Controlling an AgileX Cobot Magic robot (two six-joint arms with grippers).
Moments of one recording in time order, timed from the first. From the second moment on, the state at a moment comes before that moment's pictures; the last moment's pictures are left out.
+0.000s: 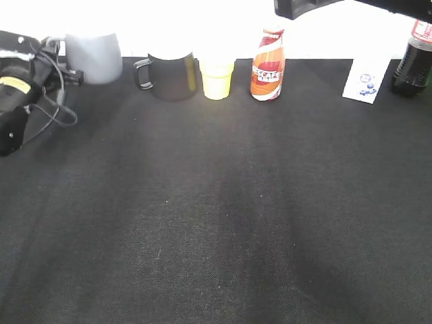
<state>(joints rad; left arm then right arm) -0.09 2.18 -1.09 0.01 -1.13 0.20 0.53 1.37 -0.91 -0.38 -0.41 0.06</state>
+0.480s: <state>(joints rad) -0.09 2.27 -1.13 0.02 -1.13 0.20 0.53 1.37 -0.90 -0.39 -0.44 0.06</state>
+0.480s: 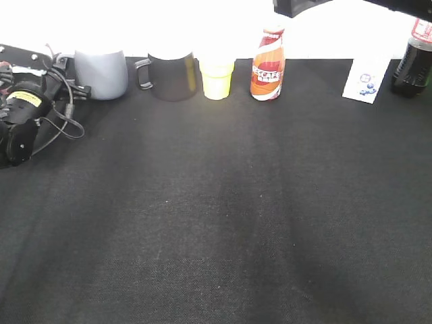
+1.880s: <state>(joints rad) -0.09 2.27 -1.07 -0.02 -1.17 0.18 0.53 1.37 -0.90 -0.42 -0.44 0.05</state>
